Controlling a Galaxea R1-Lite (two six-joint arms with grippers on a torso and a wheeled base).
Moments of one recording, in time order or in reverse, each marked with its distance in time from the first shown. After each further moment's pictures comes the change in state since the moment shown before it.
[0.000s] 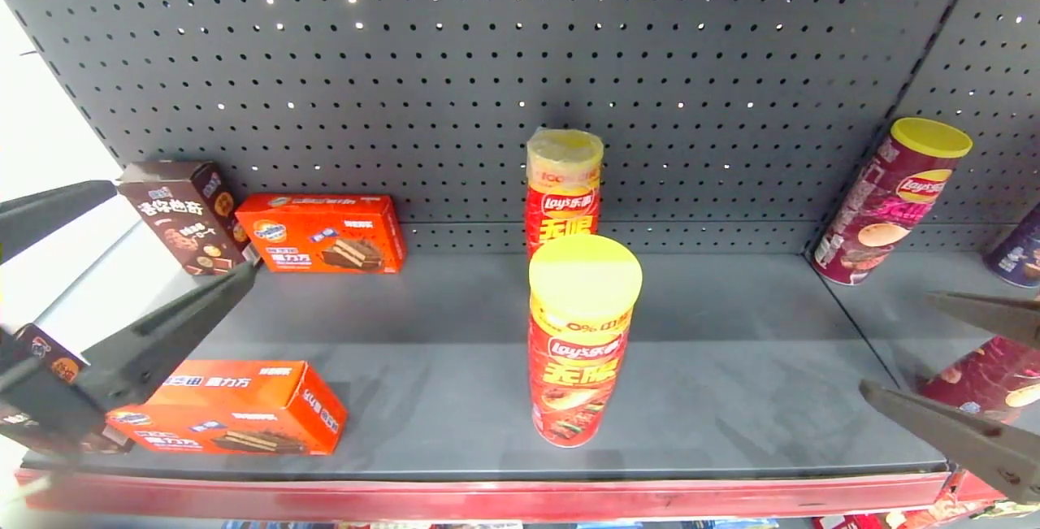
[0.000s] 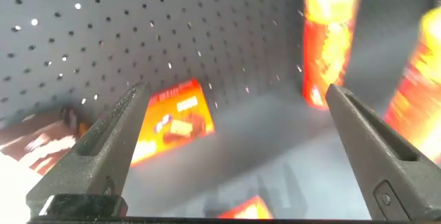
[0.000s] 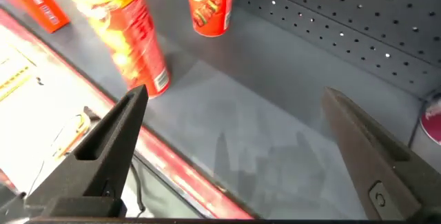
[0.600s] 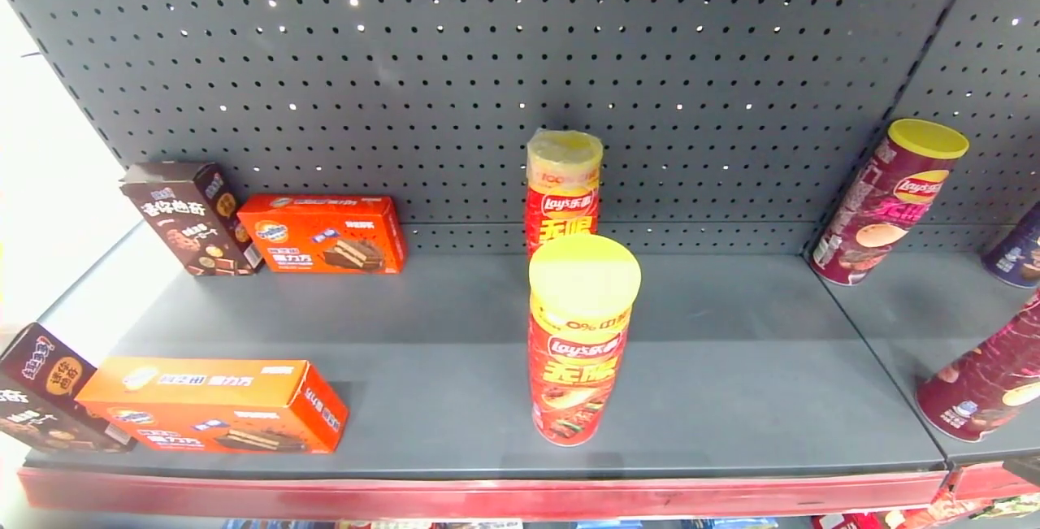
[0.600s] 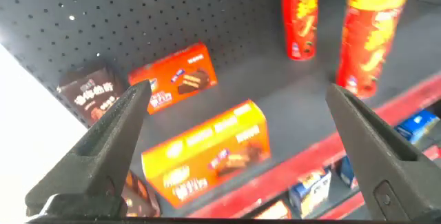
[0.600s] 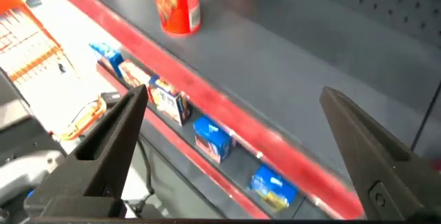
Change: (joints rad) left arm -0.008 -0.560 -0.008 0.560 -0.027 0.024; right arm 0.072 -0.374 0.363 0.006 -0.010 0.001
